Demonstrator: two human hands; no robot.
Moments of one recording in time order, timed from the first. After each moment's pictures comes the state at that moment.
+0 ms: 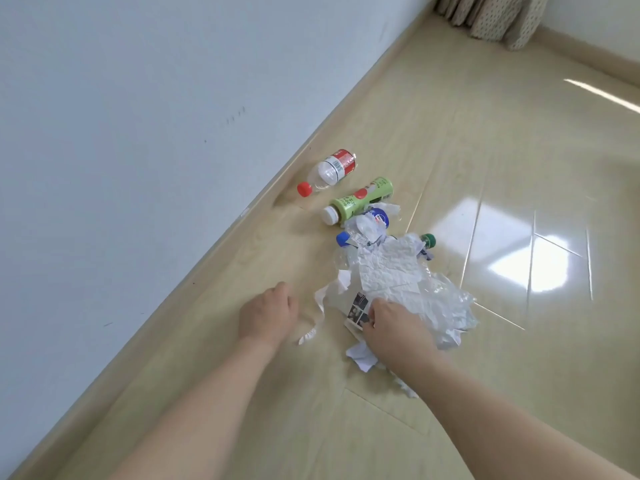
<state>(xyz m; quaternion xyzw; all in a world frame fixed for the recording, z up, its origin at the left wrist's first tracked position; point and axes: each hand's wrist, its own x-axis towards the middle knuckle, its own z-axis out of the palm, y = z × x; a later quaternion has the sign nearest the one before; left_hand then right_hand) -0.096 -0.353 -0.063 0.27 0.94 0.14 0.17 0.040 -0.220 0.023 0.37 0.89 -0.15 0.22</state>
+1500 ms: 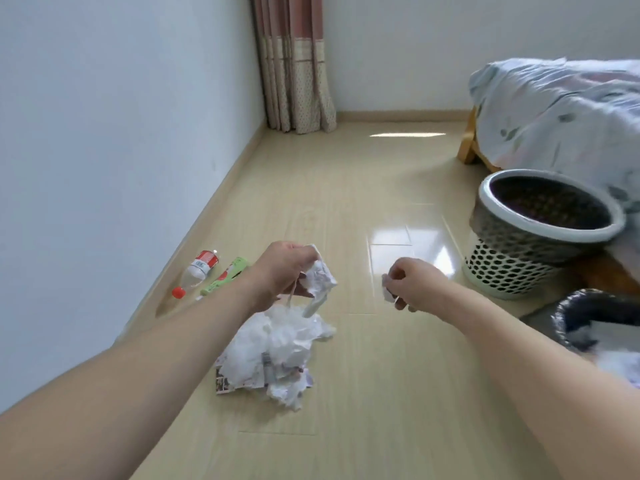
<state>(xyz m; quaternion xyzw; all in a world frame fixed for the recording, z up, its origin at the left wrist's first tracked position) 0.089 -0.187 0.217 0.36 0.69 0.45 0.44 0.291 -0.098 0.204 0.52 0.77 -0.37 -0.06</state>
